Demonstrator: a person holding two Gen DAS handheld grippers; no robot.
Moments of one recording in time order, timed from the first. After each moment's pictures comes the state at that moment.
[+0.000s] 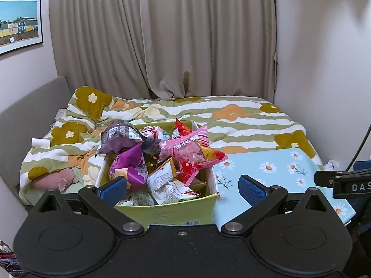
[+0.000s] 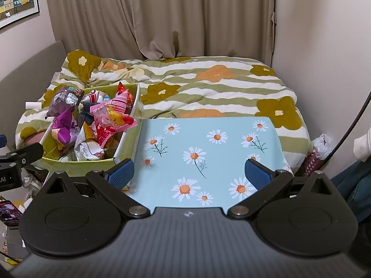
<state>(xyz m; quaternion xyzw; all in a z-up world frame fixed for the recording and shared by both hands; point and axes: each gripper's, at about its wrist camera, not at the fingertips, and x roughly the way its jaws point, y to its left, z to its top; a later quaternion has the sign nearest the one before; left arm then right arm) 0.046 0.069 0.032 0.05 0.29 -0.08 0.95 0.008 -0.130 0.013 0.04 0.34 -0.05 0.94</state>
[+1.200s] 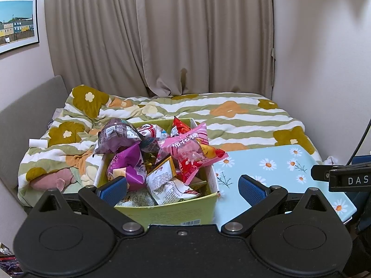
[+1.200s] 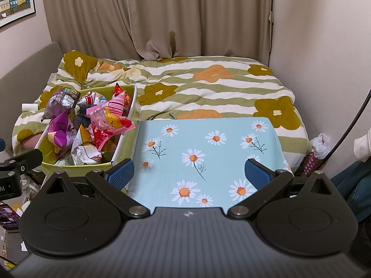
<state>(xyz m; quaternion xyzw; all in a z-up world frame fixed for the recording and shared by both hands) 0.052 0.069 0.030 0.06 0.29 -0.08 0.95 0.012 -0.133 0.015 0.05 0.34 -0.06 0.94</state>
